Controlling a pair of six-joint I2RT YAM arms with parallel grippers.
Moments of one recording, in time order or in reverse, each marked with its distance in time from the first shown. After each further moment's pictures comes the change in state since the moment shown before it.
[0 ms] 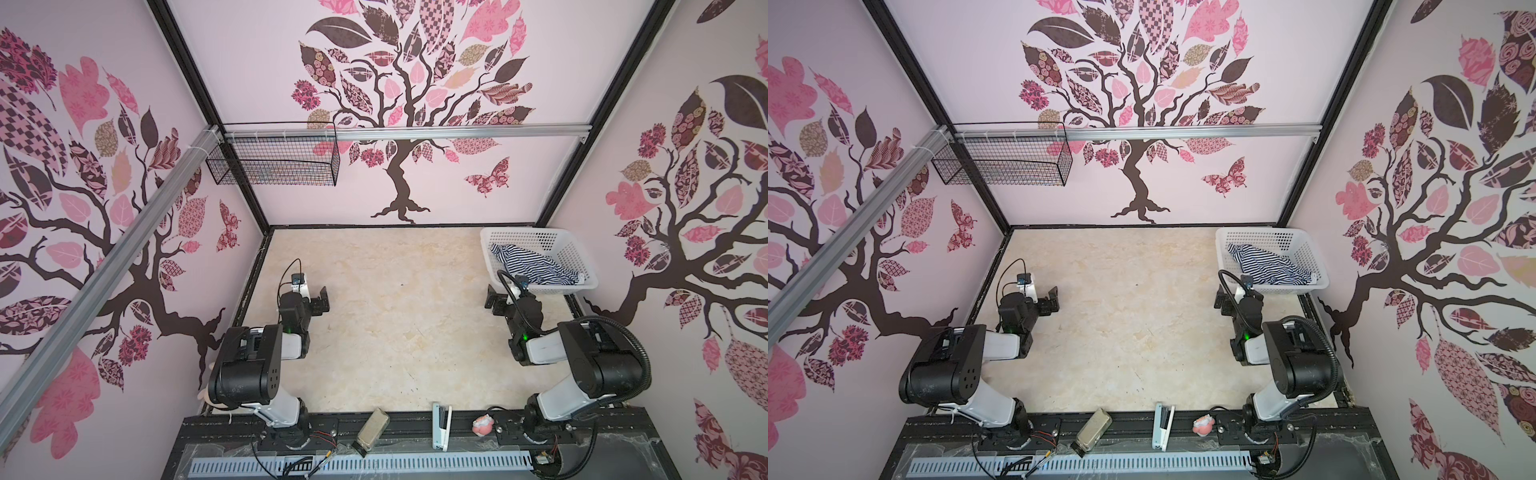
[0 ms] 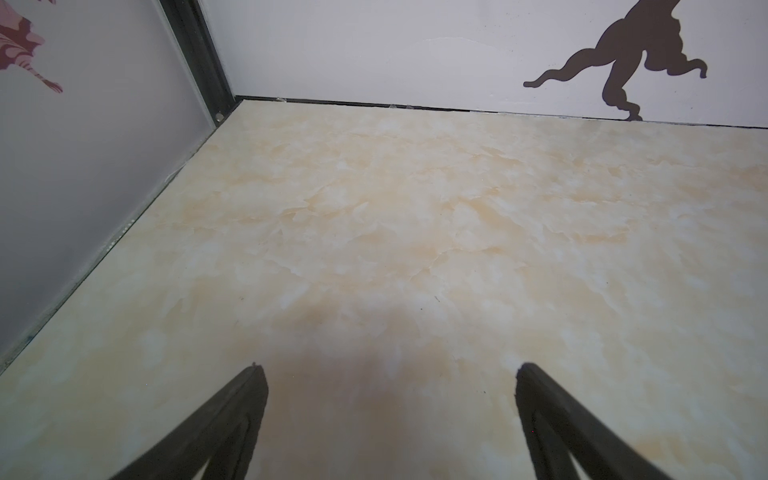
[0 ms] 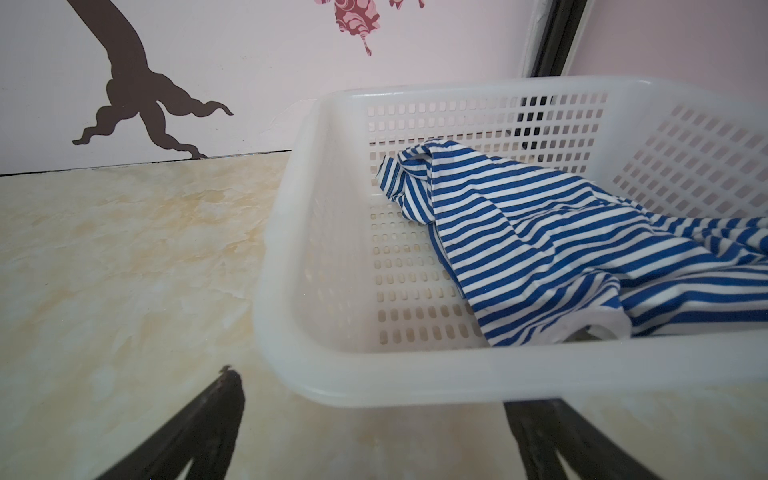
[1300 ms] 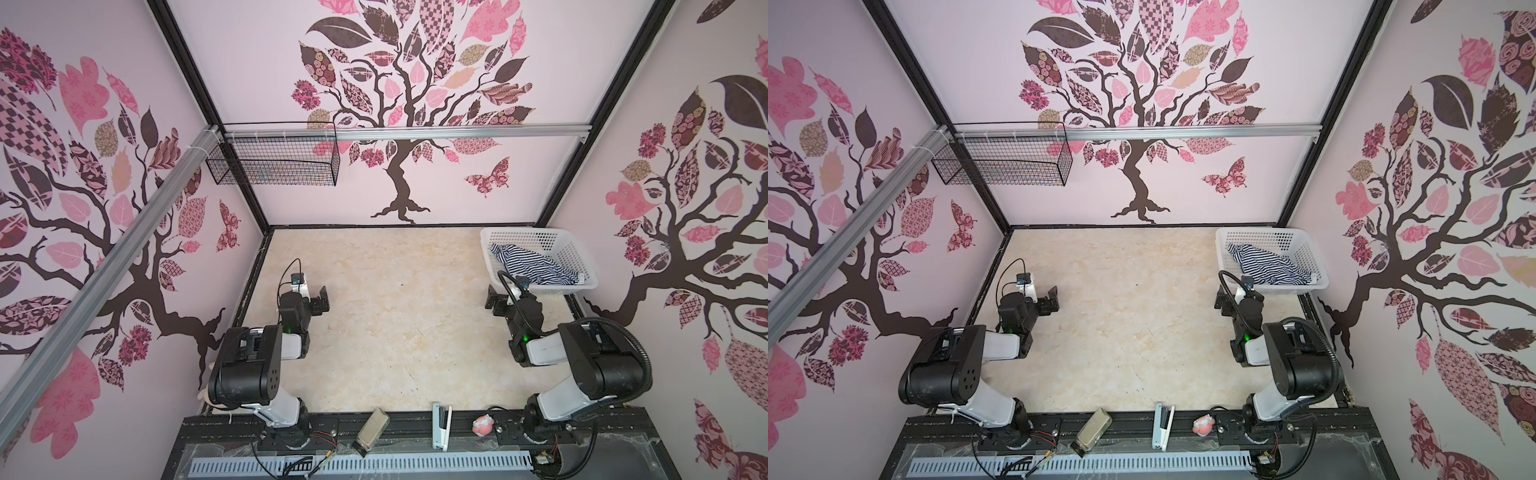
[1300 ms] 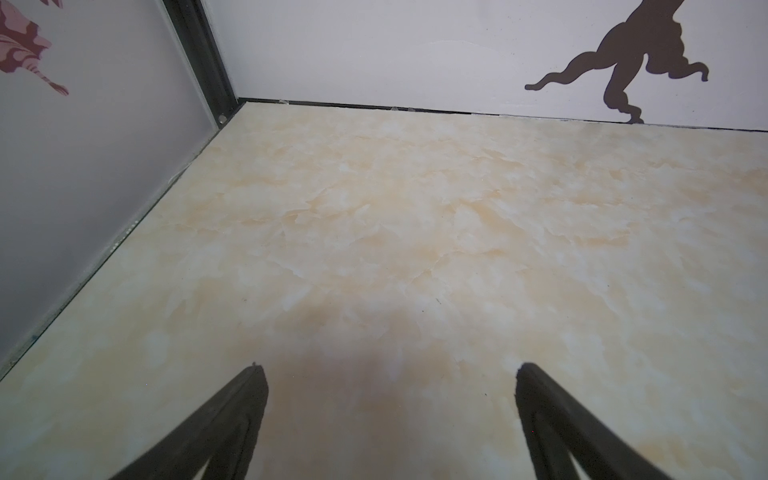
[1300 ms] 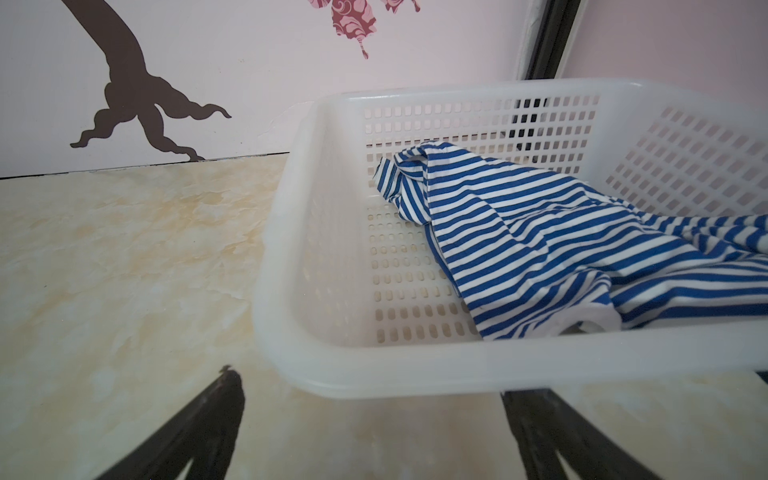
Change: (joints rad) left arm 0.002 -0.022 0.000 -0.010 -0.006 -0.005; right arm 0.000 -0.055 -0.012 -0.040 0.028 0.010
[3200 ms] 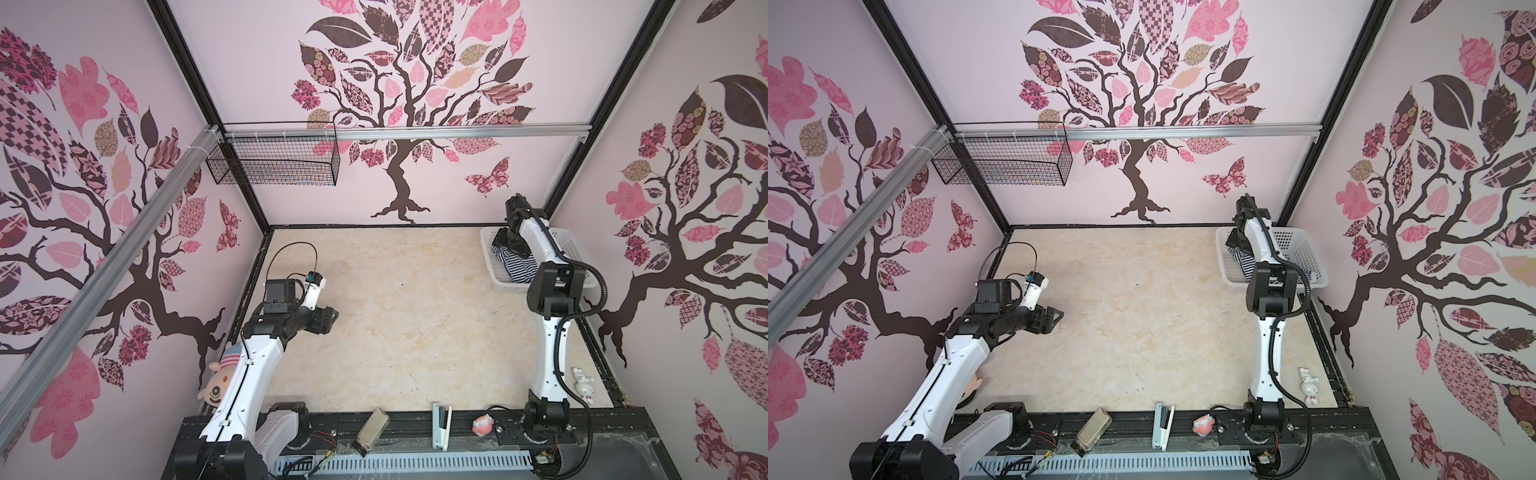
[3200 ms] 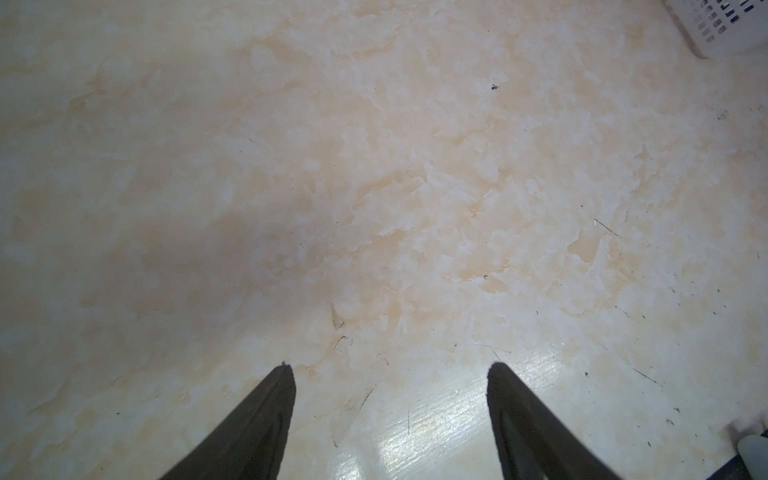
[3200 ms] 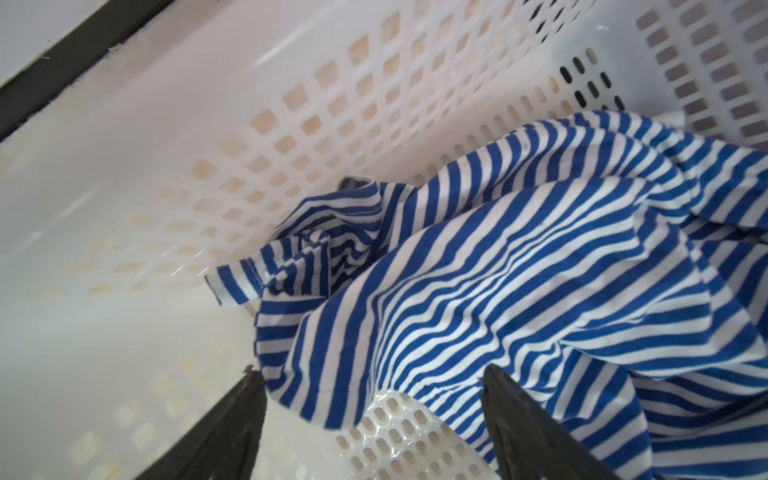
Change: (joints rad) left arm -0.049 -0.542 0.410 -1.526 0.341 0.265; right arm -0.108 0.906 2.058 -2.140 0.084 0.426
